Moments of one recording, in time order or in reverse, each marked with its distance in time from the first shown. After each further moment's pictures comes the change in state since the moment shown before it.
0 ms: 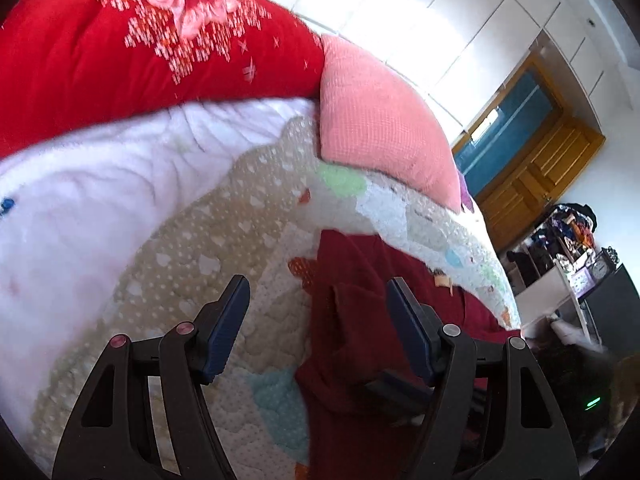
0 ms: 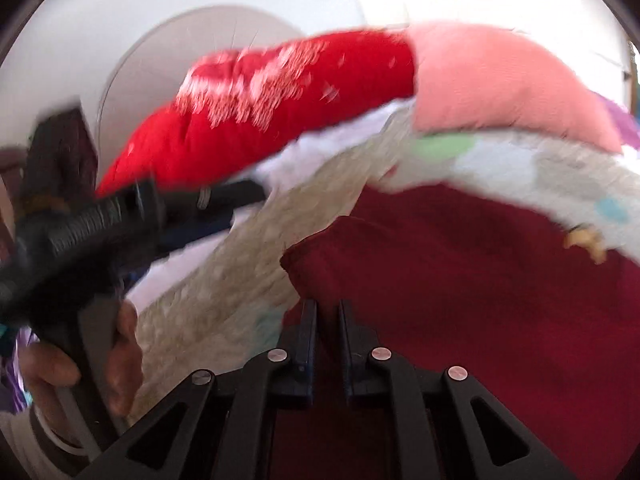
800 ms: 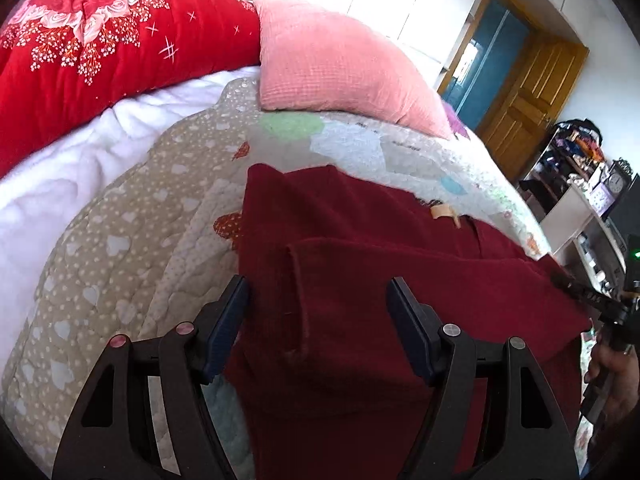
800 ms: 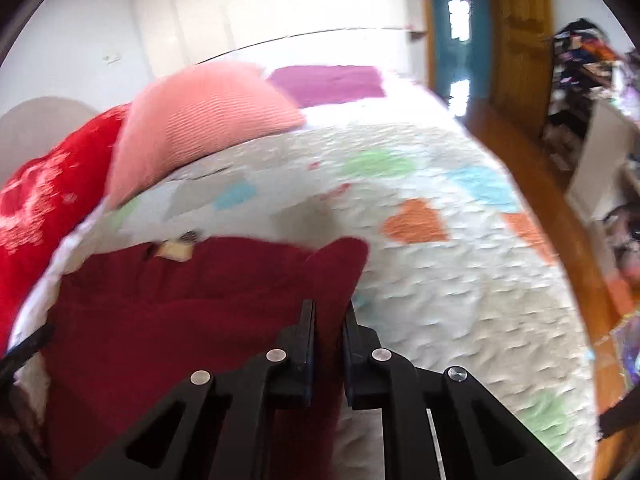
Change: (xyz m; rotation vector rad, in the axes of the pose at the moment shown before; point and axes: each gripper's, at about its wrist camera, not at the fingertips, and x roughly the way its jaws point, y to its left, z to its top) left arm 0.057 -0.056 -0.039 0.250 0.078 0.074; right arm -0.164 -0.225 -0.063 0.423 -0.126 -0.622
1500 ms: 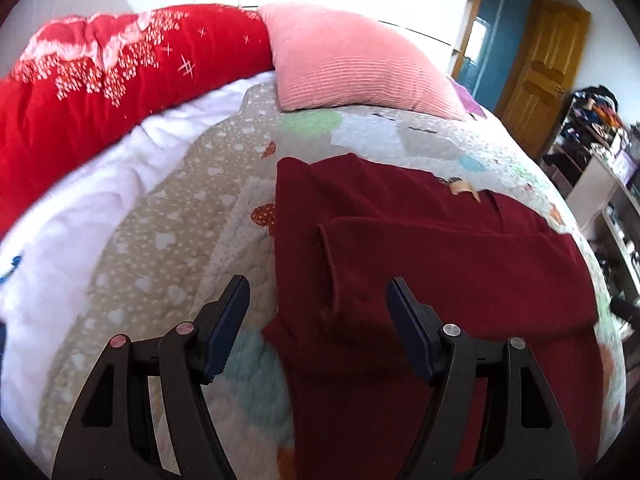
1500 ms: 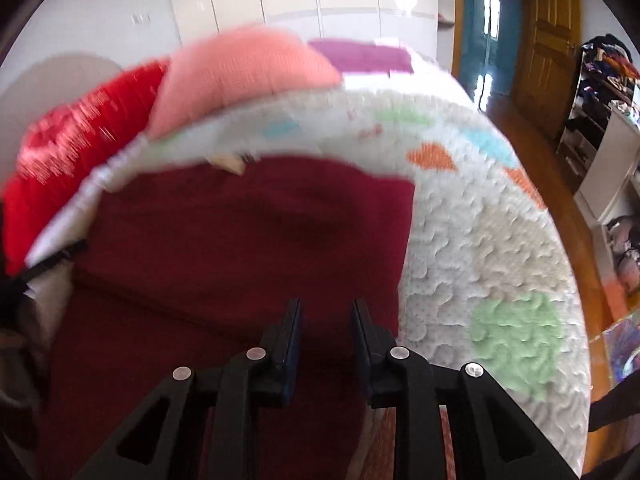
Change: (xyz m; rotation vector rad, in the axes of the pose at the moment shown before) left arm -0.030 -0.007 -0.014 0.098 -0.003 0.120; right arm -0.081 0.037 -0.064 -0.097 0.057 0.084
